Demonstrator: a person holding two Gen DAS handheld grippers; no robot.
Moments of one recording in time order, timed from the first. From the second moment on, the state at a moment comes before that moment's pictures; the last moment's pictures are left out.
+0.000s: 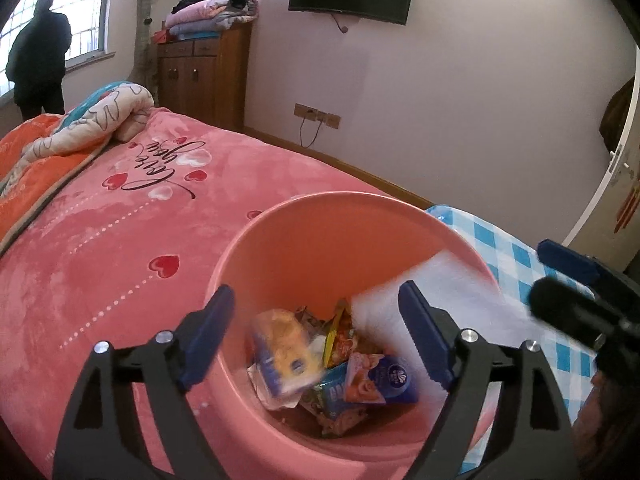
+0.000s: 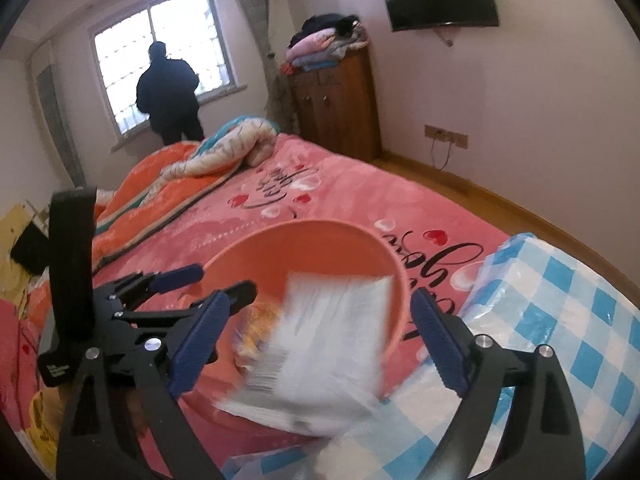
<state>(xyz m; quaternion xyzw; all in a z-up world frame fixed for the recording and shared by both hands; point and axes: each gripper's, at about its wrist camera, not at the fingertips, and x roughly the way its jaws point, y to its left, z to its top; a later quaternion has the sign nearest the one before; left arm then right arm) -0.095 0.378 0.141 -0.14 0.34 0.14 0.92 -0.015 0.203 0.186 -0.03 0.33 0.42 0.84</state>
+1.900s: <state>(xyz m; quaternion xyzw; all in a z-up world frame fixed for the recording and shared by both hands) -0.086 0.090 0.168 -0.01 0.29 -0.04 0.96 -0.111 -0.124 0.158 0.04 0.26 0.08 0.96</state>
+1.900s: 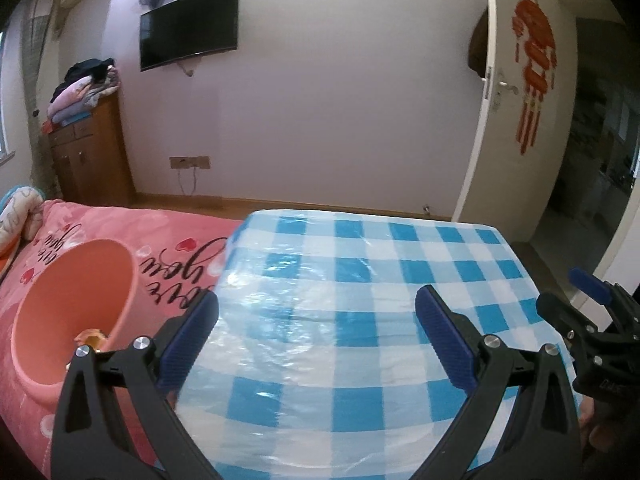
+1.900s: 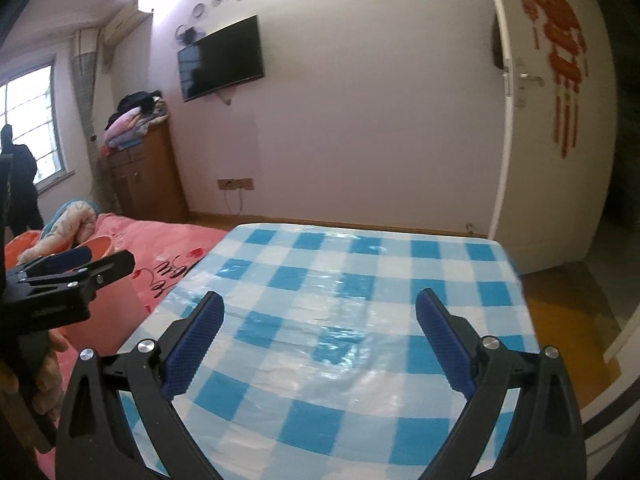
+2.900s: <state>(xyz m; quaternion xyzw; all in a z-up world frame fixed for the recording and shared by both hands) -0.082 -0.054 0.137 0.06 0.32 -0.11 0.94 -0.154 -0.244 0.130 0.05 0.26 -0.08 0.96</state>
